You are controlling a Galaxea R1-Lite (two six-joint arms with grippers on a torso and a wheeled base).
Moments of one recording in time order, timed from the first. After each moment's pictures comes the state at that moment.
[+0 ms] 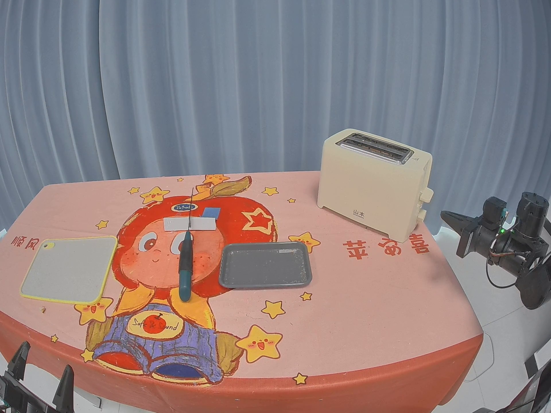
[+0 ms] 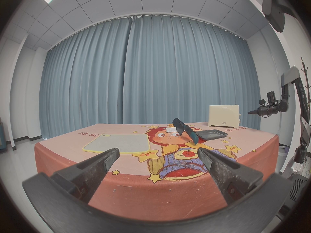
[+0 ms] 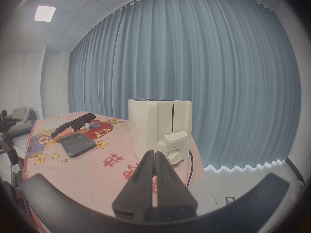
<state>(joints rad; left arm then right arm) 0.01 0.02 -0.02 0.00 -0.02 0.01 0.01 1.81 -0.44 -1.18 0.40 -0.07</state>
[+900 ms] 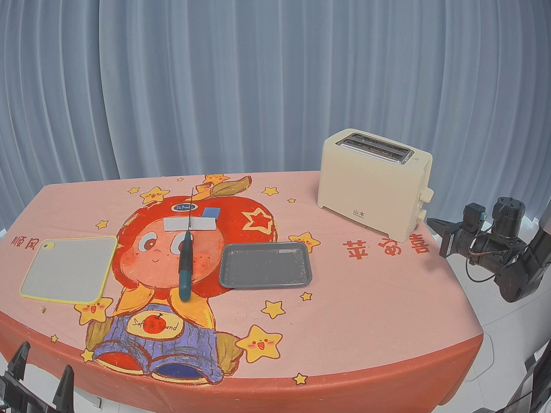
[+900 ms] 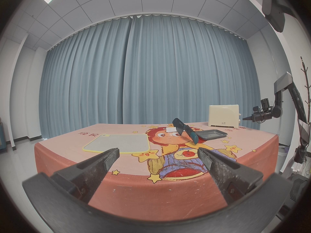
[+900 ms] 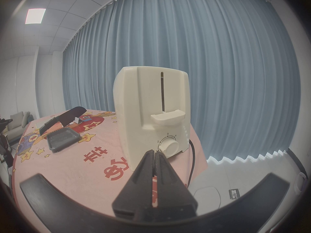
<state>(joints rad) 0.01 0.02 -0.02 0.00 -0.02 0.01 0.01 2.02 -0.56 -1.21 0.38 -0.04</state>
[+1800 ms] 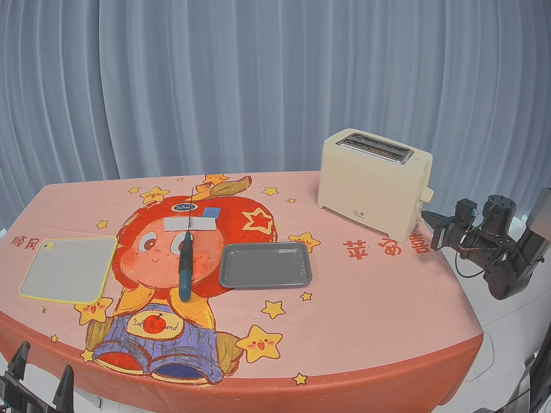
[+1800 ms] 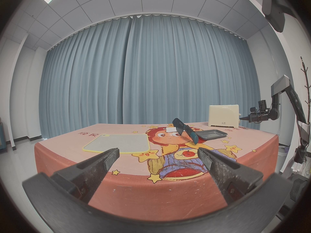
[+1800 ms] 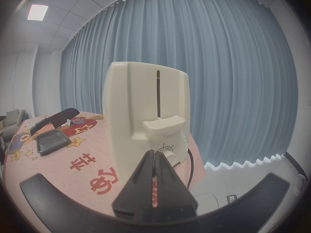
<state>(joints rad) 0.01 0.02 -0.02 0.00 -0.02 0.01 0.03 2.11 -0.63 -1.28 0.31 -0.03</state>
